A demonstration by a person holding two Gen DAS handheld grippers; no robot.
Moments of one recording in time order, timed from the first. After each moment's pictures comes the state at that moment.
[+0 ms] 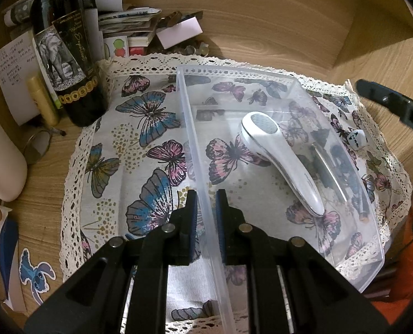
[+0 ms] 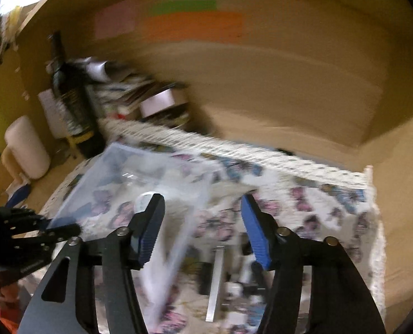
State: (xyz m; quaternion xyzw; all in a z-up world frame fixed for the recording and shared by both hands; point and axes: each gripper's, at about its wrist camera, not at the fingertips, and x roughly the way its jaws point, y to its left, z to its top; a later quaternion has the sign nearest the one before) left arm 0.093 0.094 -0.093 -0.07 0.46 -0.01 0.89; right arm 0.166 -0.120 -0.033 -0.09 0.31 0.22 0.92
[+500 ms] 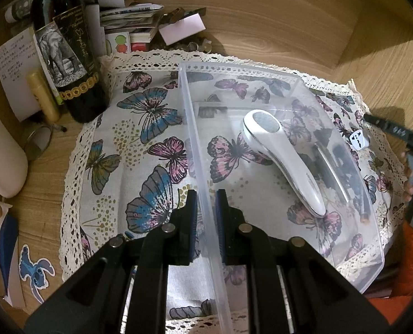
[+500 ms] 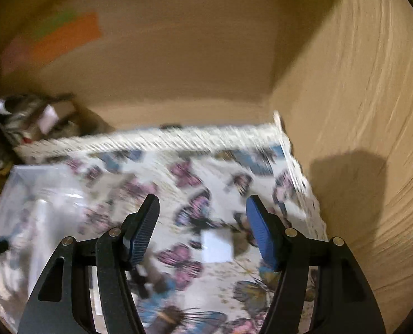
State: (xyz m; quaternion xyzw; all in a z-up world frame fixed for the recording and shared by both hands) left arm 0.095 0.093 -0.095 -0.07 0.46 -0.01 0.88; right arm 0.227 -0.233 -0.082 -0.01 0.39 0.08 0.92
